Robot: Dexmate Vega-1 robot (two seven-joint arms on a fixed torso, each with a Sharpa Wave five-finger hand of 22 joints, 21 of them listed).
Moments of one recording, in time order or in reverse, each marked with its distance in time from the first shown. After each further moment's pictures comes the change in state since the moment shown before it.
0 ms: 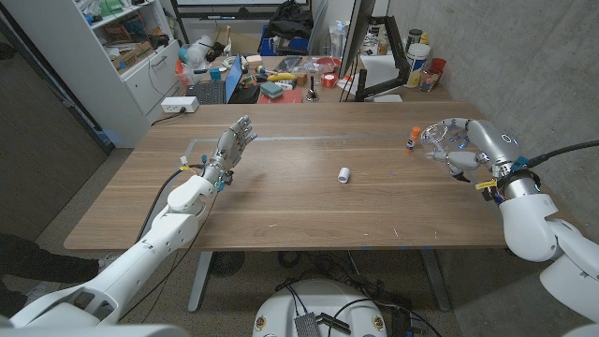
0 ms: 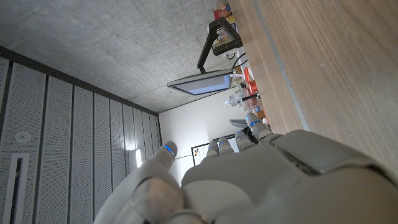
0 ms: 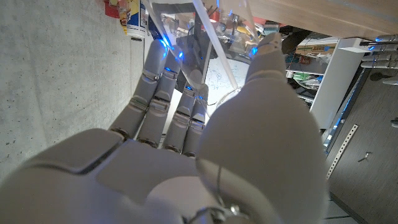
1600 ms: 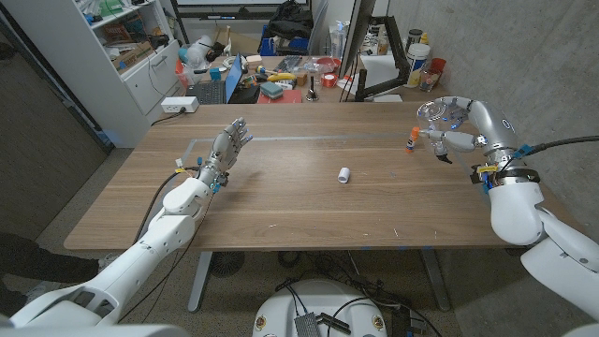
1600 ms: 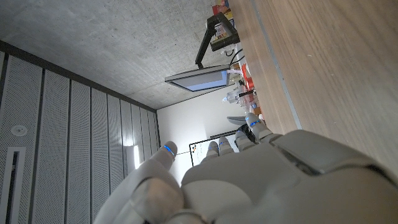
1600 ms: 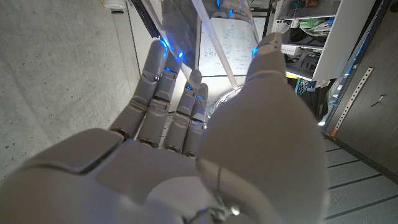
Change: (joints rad) left arm -0.009 -0.007 -0.012 0.059 -0.026 -0.021 -0.041; left_hand 0.000 0.000 -0.003 0.003 0.007 0.000 0.000 0.000 0.000 0.000 0.000 0.000 0.000 0.000 0.000 0.000 0.000 0.000 0.000 -0.011 0.000; right arm 0.156 0.069 -0.069 0.069 0.086 0.132 -0.072; right_hand 0.000 0.000 0.000 0.000 0.000 0.009 0.009 -0.004 0.004 0.000 0.000 -0.002 0.000 0.004 0.003 -0.006 0.005 -0.009 -0.002 0.016 -0.023
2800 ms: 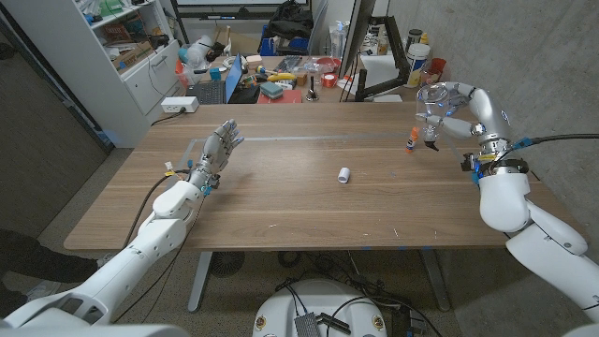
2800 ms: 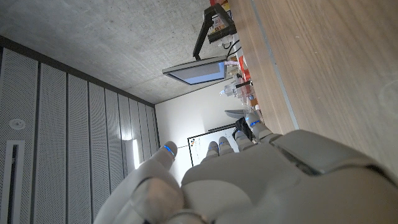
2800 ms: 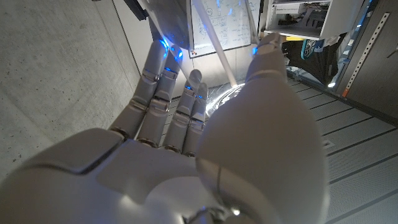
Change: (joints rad) left arm 0.042 0.036 -0.039 -0.013 -0.027 -0.007 -0.004; left_hand 0.000 0.000 0.000 0.000 0.000 0.000 0.000 0.000 0.000 0.000 0.000 0.000 0.000 0.000 0.000 0.000 0.000 0.000 0.000 0.000 0.000; right arm 0.119 0.018 -0.073 0.077 0.120 0.110 -0.084; right_hand 0.000 0.000 0.000 0.000 -0.006 0.006 0.006 -0.004 0.005 0.012 0.006 -0.003 0.000 0.003 -0.003 -0.007 0.005 -0.013 0.002 0.008 -0.014
